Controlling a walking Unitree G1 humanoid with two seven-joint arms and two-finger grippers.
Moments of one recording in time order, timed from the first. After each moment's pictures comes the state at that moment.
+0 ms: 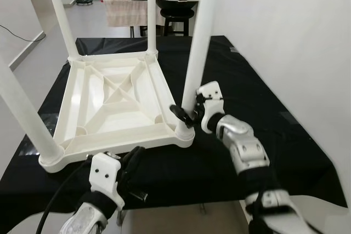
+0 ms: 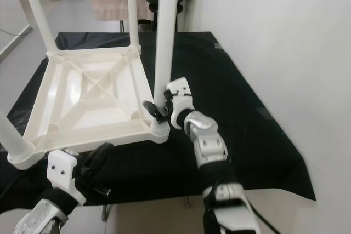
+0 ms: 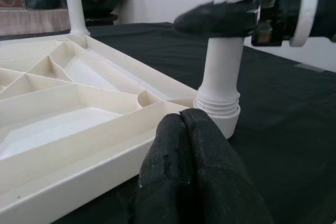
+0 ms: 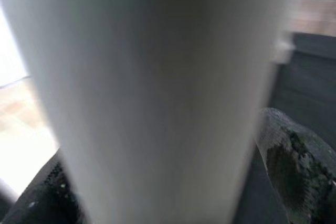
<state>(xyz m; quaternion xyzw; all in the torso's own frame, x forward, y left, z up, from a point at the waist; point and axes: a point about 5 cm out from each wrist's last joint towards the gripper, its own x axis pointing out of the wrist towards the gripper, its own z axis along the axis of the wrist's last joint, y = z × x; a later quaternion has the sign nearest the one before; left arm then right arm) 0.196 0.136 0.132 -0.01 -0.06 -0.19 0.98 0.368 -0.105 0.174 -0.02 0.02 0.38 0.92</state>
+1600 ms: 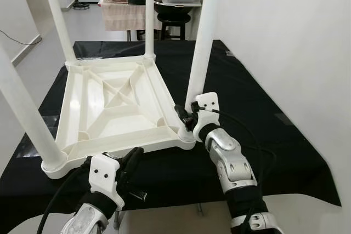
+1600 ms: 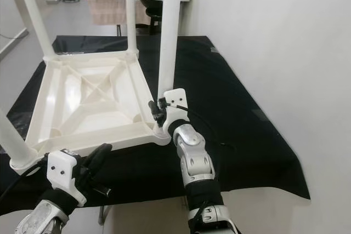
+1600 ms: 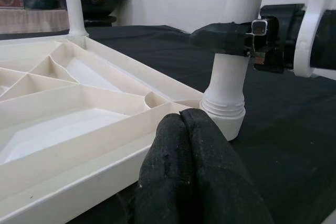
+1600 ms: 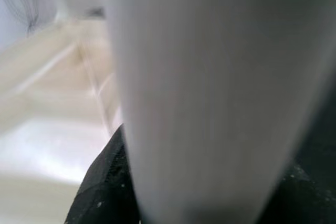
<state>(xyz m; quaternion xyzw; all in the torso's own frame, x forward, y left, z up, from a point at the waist) 0.196 0.138 0.129 -0.01 -0.05 -0.20 0.98 0.341 -0.083 0.149 -0.01 0.07 0.21 0.98</state>
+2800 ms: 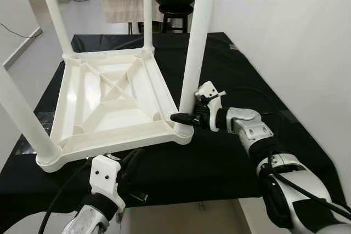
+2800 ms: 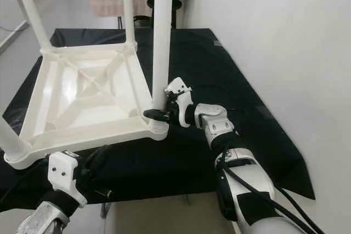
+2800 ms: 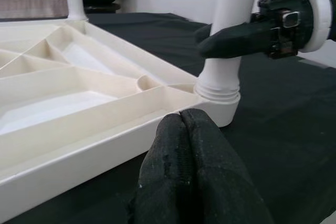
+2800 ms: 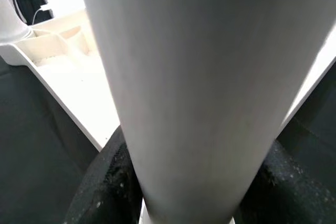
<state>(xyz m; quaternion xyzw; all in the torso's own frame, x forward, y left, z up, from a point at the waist) 0.193 0.136 0.126 -0.02 -0.04 -0.20 0.98 0.373 -0.138 0.157 -0.07 0.09 0.47 0.87</state>
